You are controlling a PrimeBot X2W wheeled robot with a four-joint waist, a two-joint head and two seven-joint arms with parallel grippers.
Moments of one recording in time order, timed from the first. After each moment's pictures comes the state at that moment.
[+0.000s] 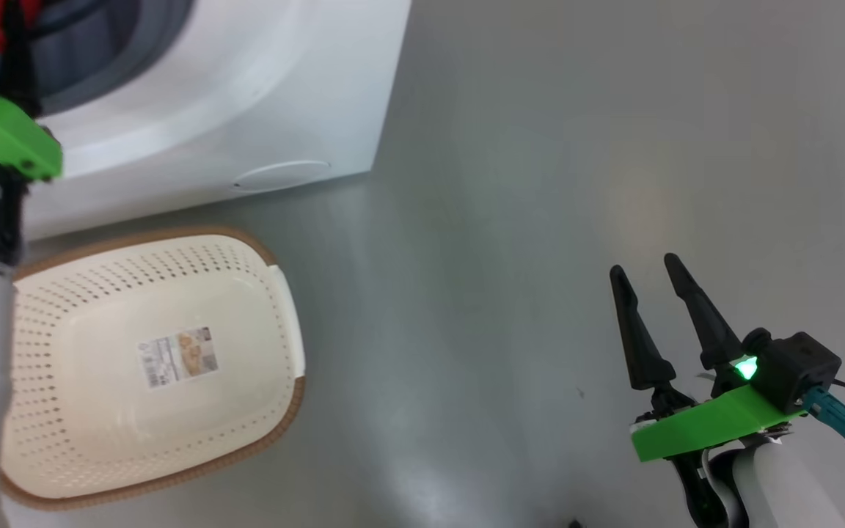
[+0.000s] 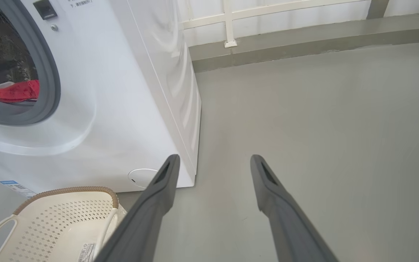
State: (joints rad) left arm -1.09 0.27 -0.09 0.95 -0.44 -0.08 -0.17; right arm -0.17 -0.04 0.09 0.17 0.37 0.12 -0.26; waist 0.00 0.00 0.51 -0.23
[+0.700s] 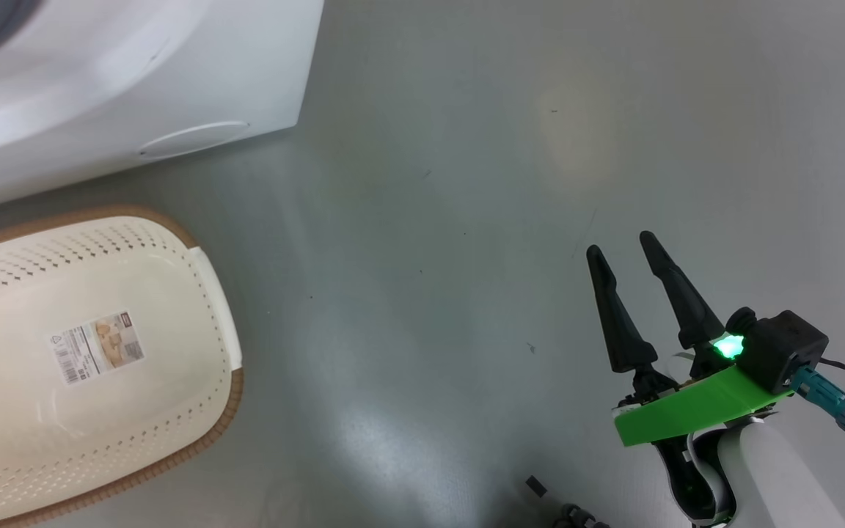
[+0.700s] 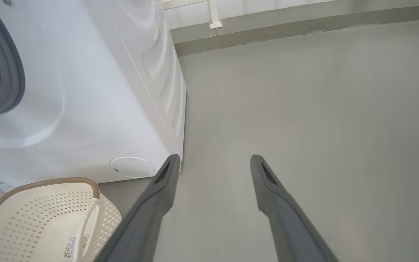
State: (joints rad) left arm -1.30 0.42 -0.09 1.07 -0.45 -0.09 0.04; right arm -0.23 -0.04 0.15 0.17 0.42 0.12 -0.26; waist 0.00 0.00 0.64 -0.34
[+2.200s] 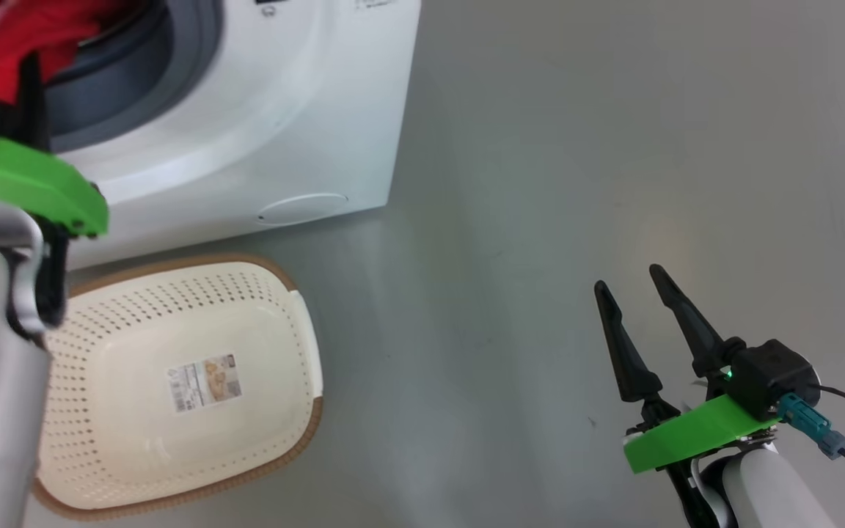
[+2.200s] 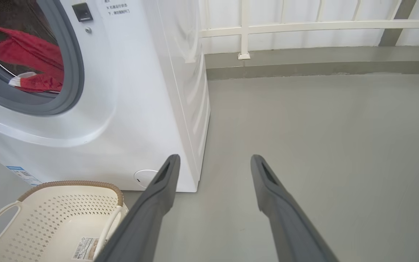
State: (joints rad) left arm -0.91 0.33 -0.18 0.64 -0.45 0.03 -0.10; right arm -0.18 -0.04 0.12 0.20 0.28 0.12 -0.26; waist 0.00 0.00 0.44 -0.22
